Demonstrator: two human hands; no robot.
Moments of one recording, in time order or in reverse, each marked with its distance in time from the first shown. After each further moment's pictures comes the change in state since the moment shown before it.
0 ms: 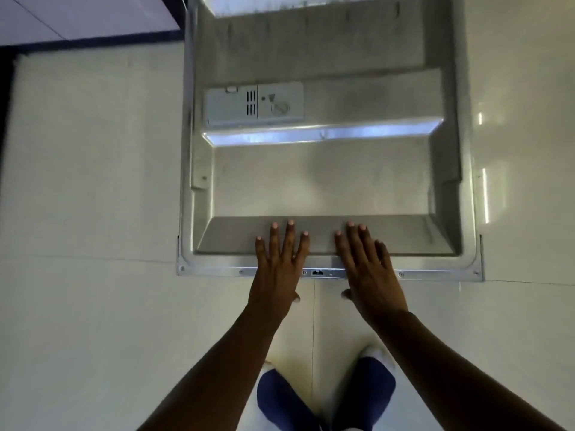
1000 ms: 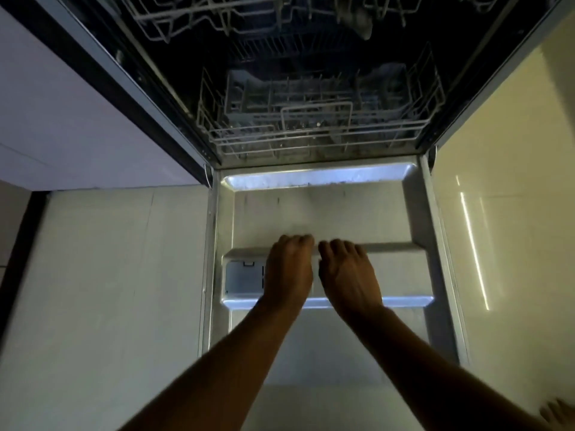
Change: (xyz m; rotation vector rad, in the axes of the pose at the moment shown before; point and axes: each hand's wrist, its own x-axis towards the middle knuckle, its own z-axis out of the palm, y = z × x) left_hand 0.204 -0.128 -0.286 -0.514 0.556 -0.046; right_hand 0.242 0.013 -0.272 0.117 0.536 0.019
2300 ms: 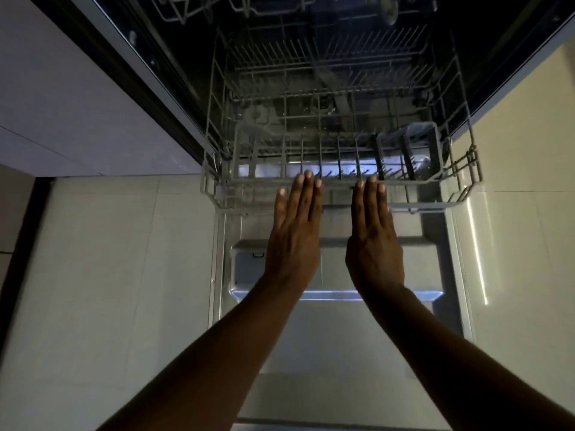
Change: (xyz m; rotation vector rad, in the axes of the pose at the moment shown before) left_hand 0.019 -0.014 -0.017 0.268 0.003 0.055; right_hand 0.018 0.002 -0.017 0.168 0.053 0.181
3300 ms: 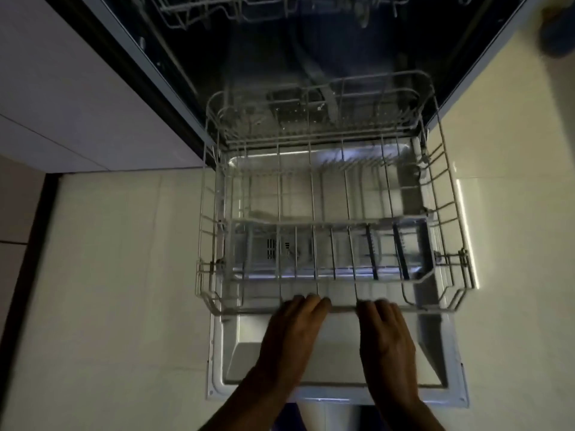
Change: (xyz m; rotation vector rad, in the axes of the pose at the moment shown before) left_hand -0.172 0.043 -0.021 -0.378 -0.150 0.129; right_hand -0.182 0.002 -0.052 -0.008 -0.067 0.124
